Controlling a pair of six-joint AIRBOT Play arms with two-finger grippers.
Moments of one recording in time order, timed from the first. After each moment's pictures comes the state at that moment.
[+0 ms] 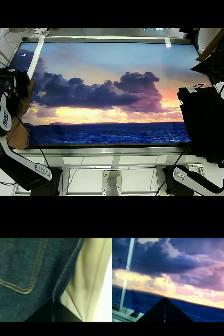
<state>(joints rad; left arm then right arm) 0.38 -1.85 1.61 2.07 -0.94 -1.57 -0.34 -1.15 1.78 -0.90 1.68 1.48</state>
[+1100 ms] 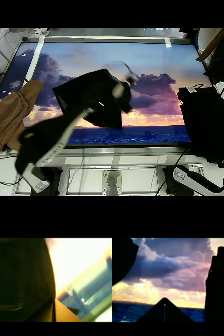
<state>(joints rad) -0.87 -1.78 1.77 1.54 -1.30 -1.57 -0.34 -1.15 1.78 -1.20 1.65 1.37</state>
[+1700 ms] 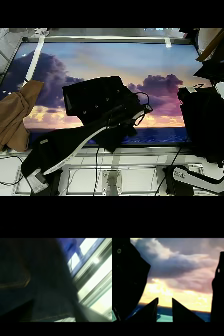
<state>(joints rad) -1.03 -1.80 1.77 1.60 -1.55 -1.54 -0.34 -1.29 1.78 -1.15 1.65 1.37</state>
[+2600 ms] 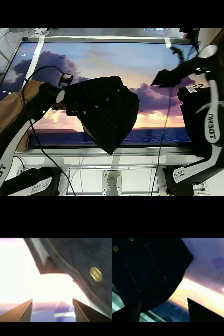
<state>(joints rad) -0.36 -1.22 1.05 1.83 -1.14 -1.88 -0.09 -1.69 1.78 -0.98 1.62 1.30</state>
